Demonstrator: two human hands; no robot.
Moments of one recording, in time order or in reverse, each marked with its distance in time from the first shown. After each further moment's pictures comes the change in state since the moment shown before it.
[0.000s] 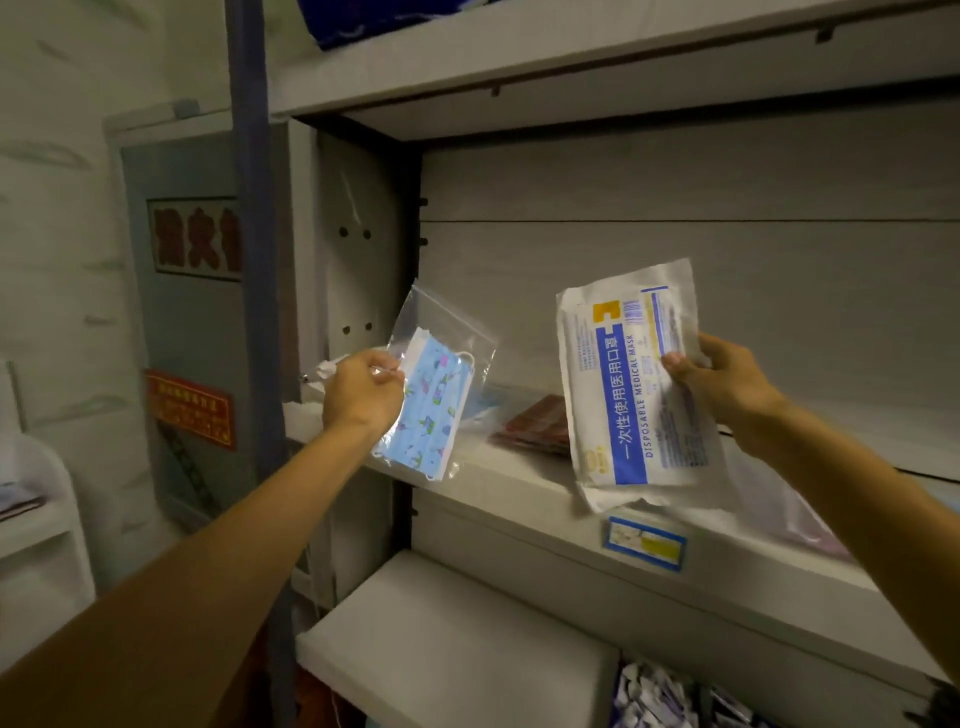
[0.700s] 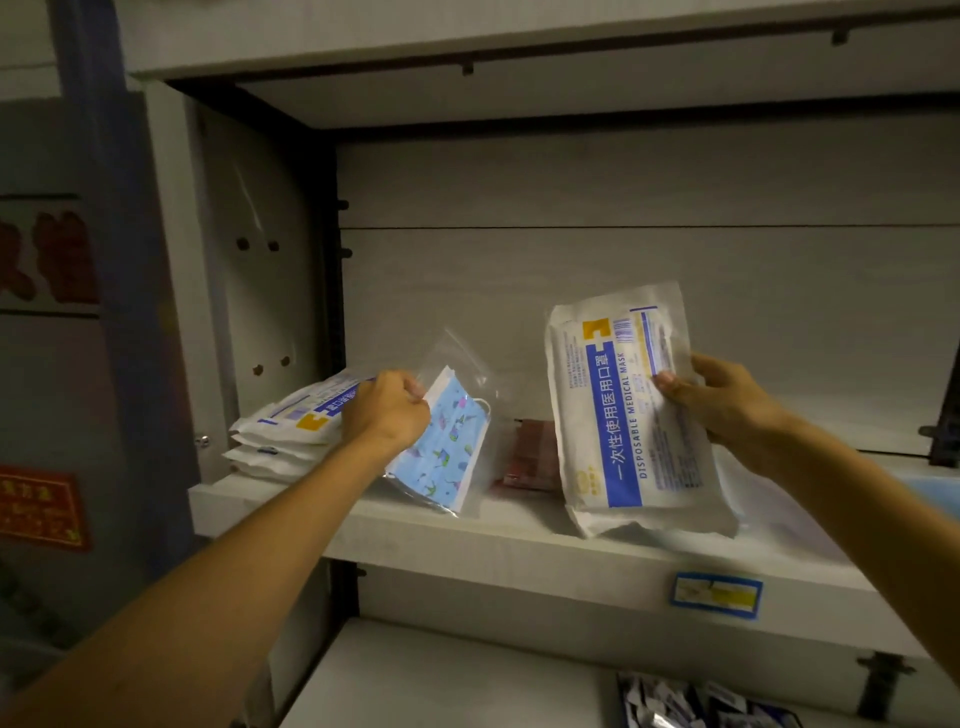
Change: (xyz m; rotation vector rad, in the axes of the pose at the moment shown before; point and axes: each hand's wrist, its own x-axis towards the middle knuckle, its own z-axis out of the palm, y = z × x) left_hand 0.112 -0.017 0.076 0.273 -0.403 0.267; right_hand 0.025 -0.005 0.047 -0.056 0.162 0.131
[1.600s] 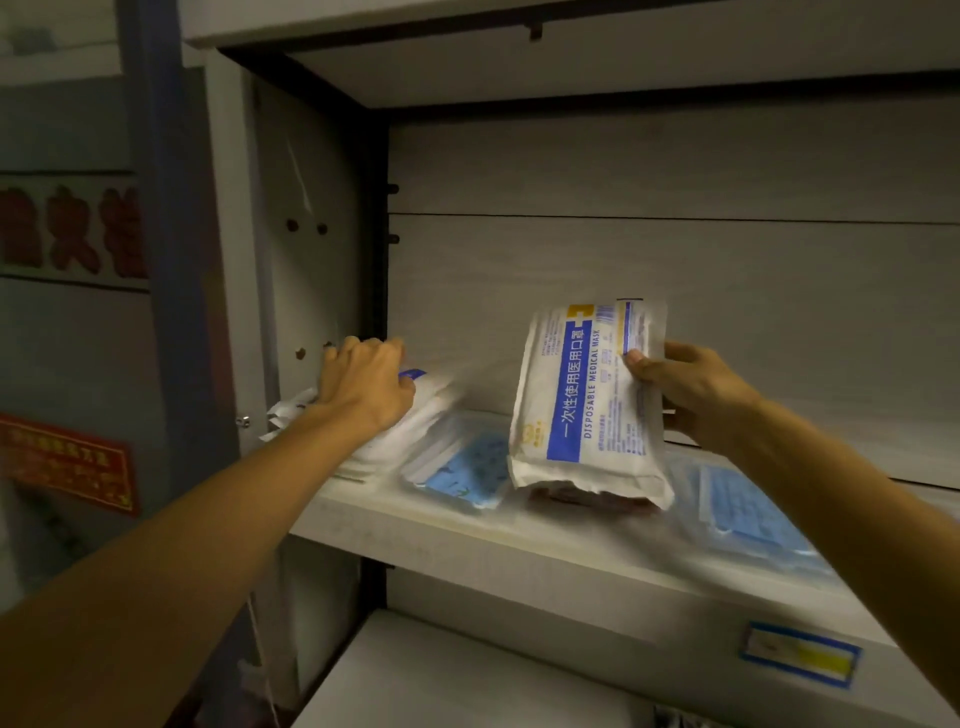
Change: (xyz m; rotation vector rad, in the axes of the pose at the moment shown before) left_hand 0.030 -0.032 -0.032 0.564 0.140 0.234; right_hand 0.049 -0.019 0.060 0.212 -0.108 0.089
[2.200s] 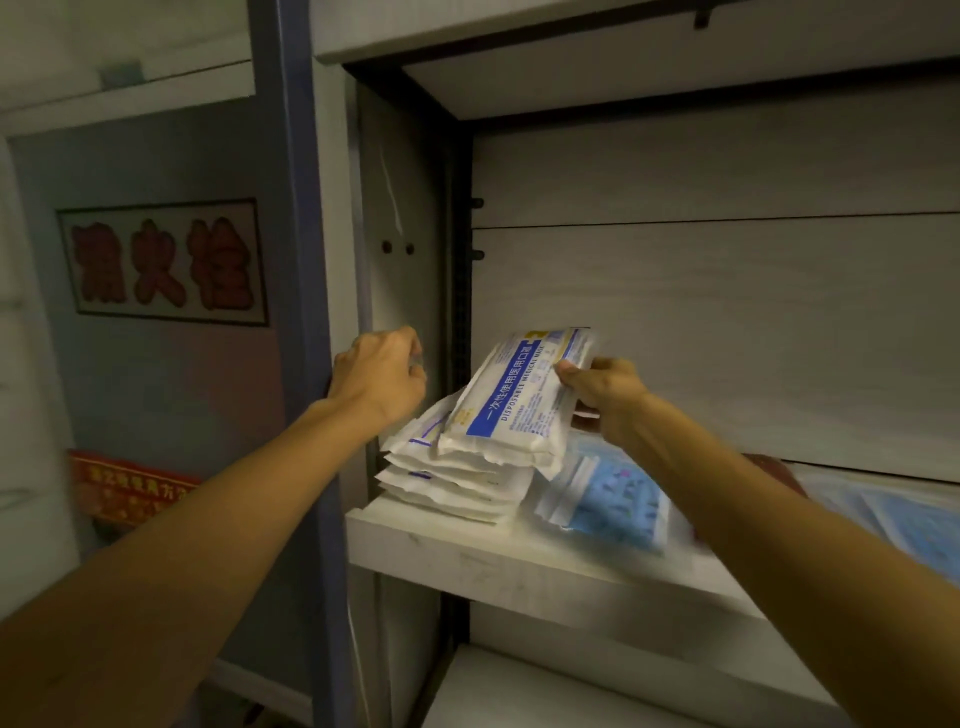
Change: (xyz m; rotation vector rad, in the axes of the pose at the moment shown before) left_hand 0.035 -0.119 -0.019 -0.205 0.024 -0.011; right_hand 0.067 -0.009 0.208 0.203 0.024 0.113
